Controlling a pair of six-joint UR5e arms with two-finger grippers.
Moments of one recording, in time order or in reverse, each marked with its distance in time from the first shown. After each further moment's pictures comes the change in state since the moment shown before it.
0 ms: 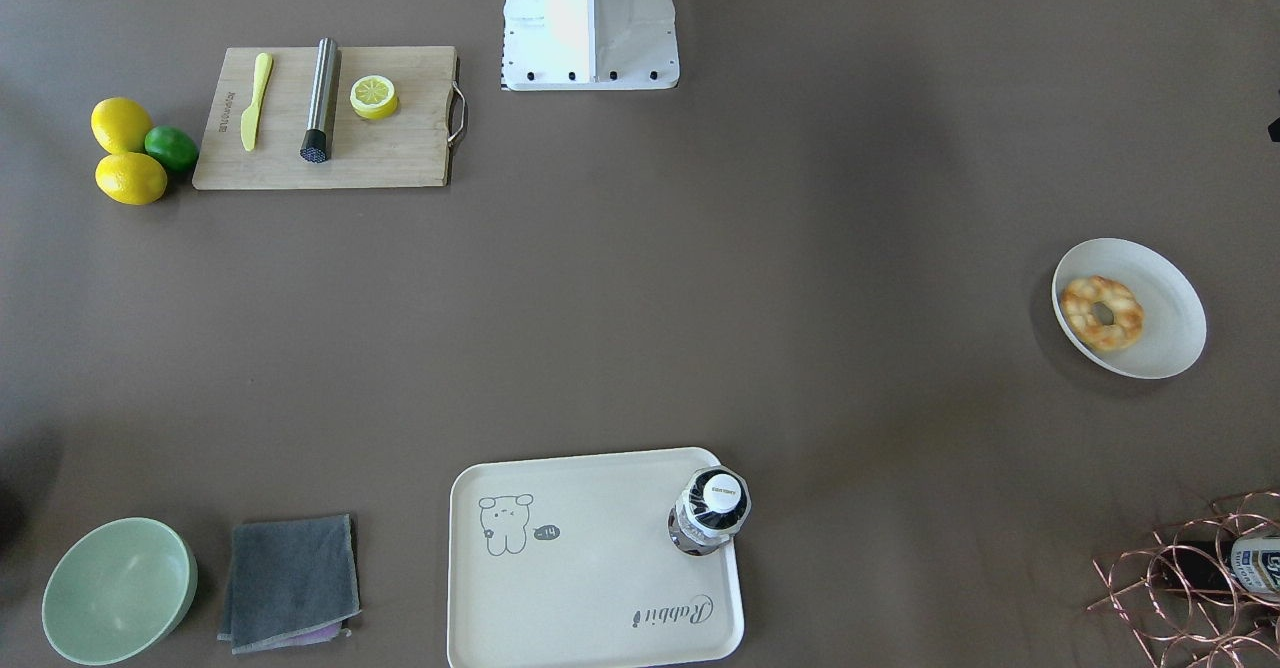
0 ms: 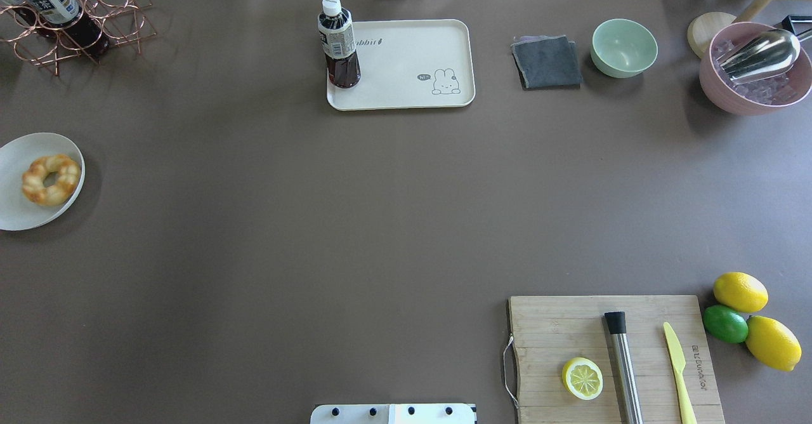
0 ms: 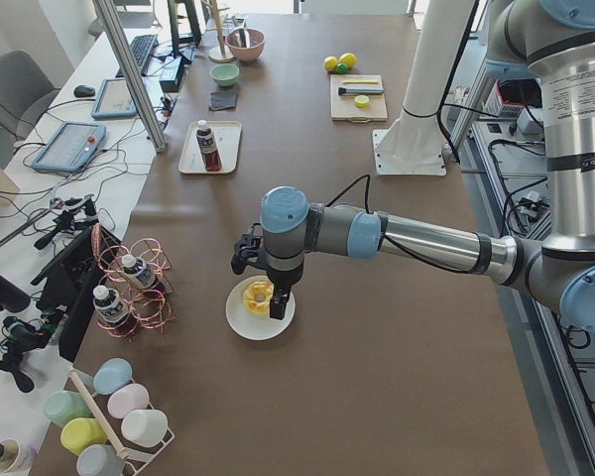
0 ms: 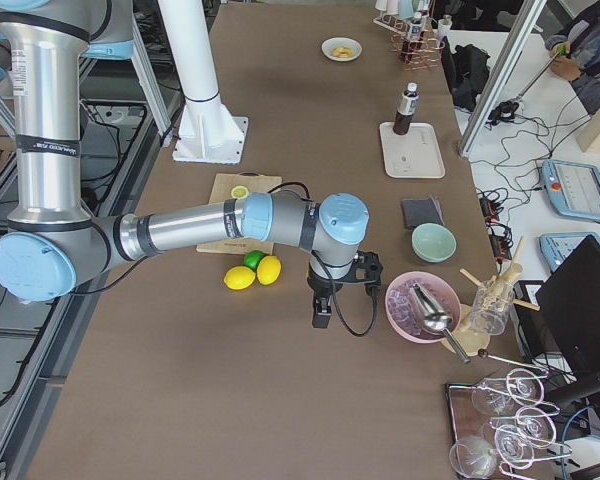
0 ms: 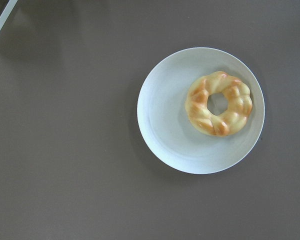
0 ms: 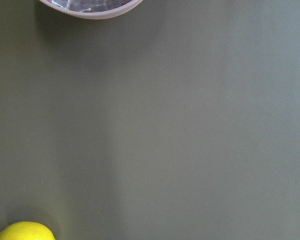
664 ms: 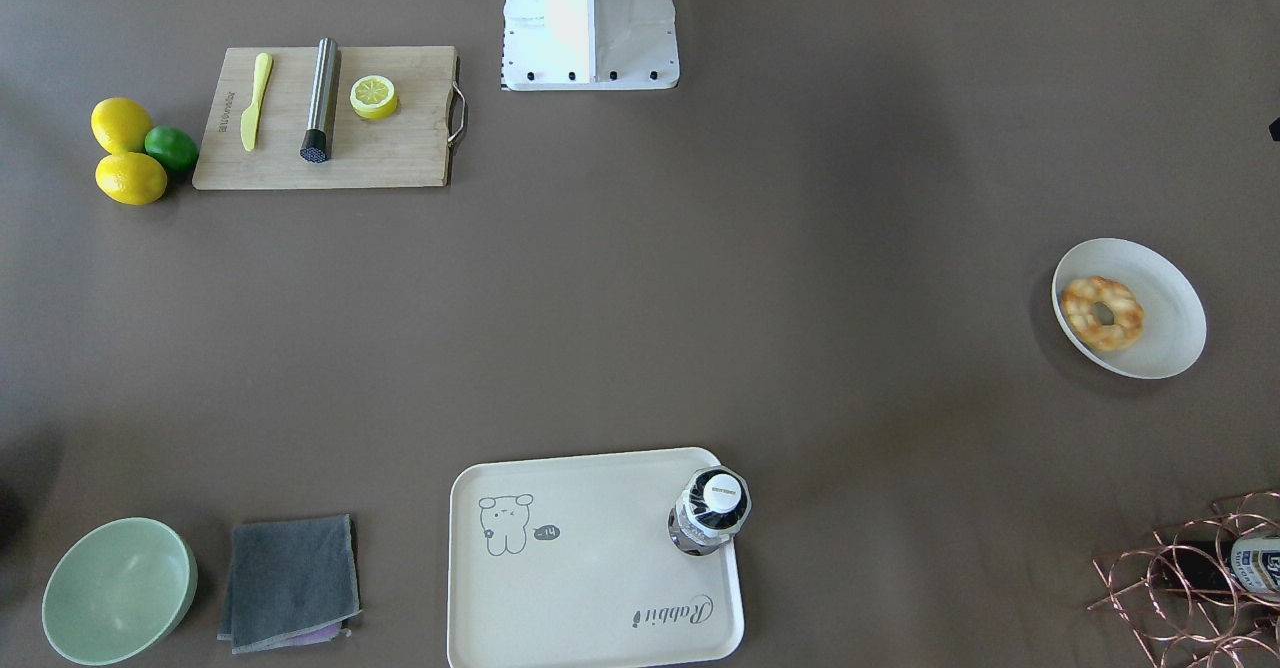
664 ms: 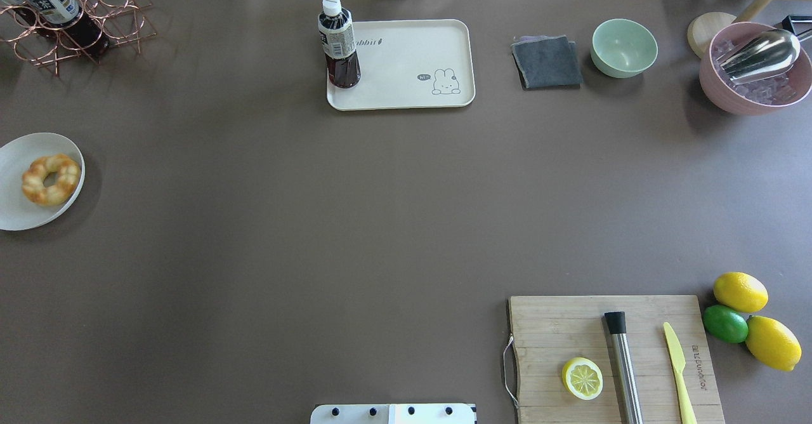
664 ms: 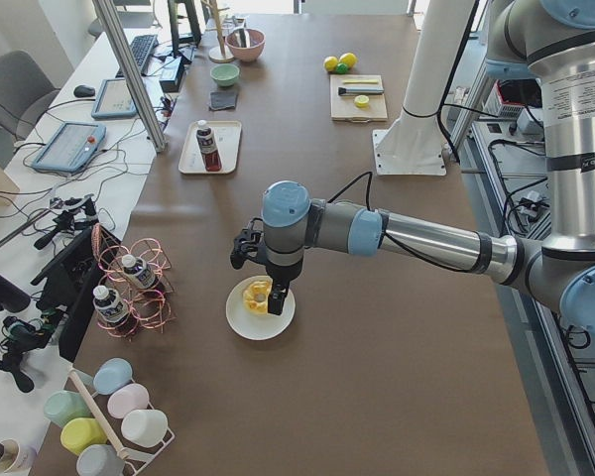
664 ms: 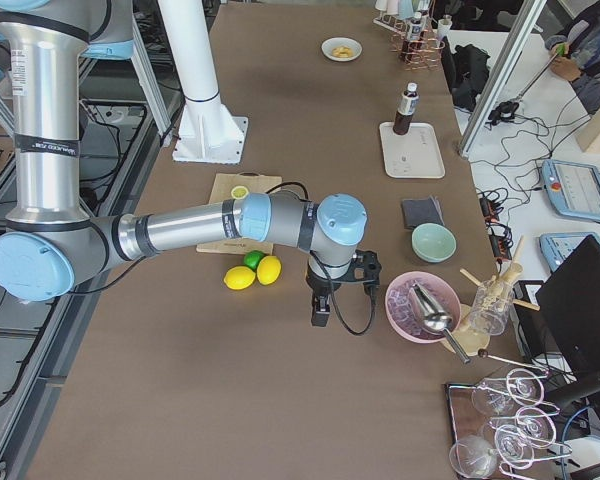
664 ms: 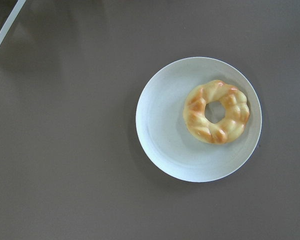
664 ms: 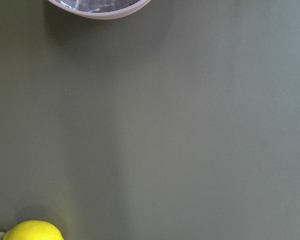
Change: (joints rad) left arm -0.001 -0.001 -0.014 -0.017 0.000 -0.012; right arm 0.000 -0.005 0.003 0.003 0.027 0.000
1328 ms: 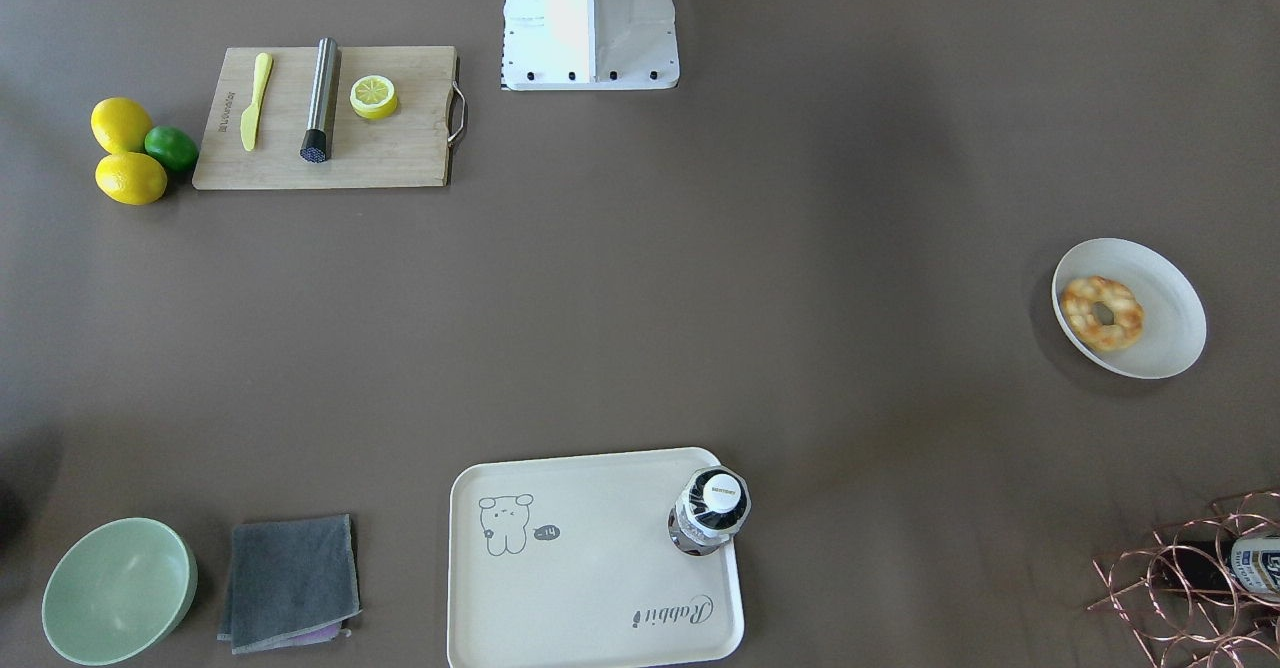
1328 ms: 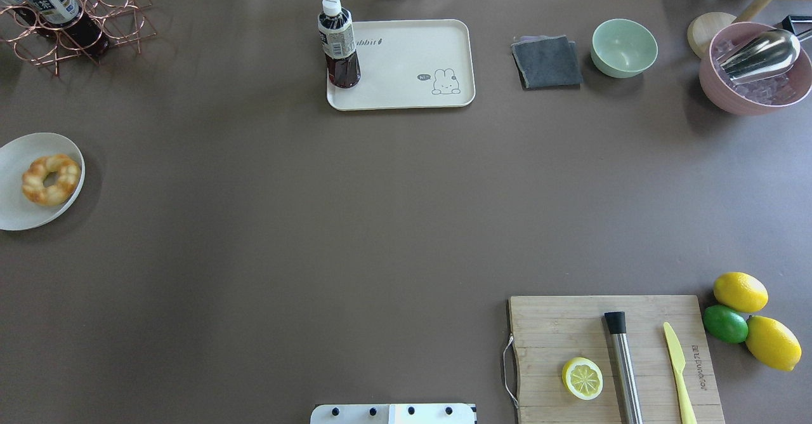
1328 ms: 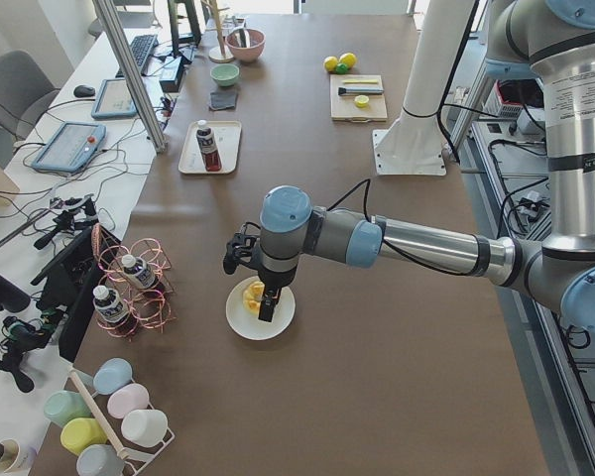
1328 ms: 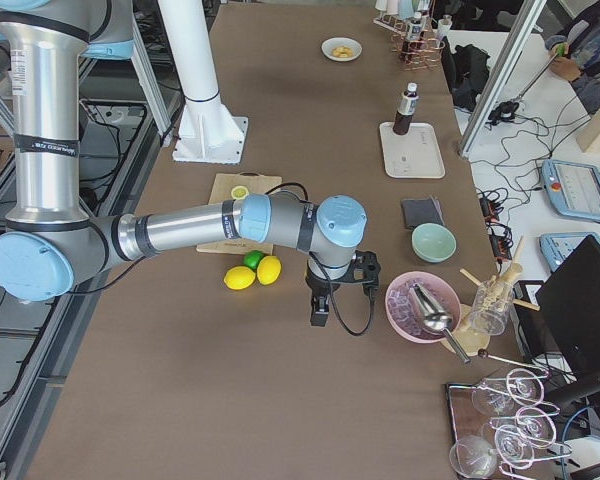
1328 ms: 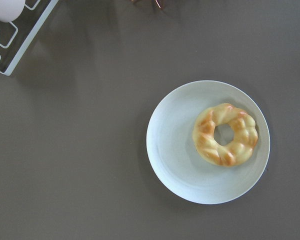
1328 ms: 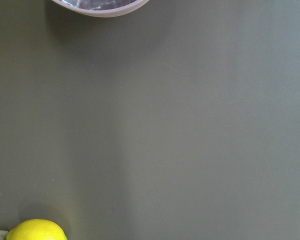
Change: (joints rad) left arm -0.030 -0.006 0.045 -0.116 0.027 -0.057; right arm 0.000 -0.004 -0.001 -0.002 0.009 0.001
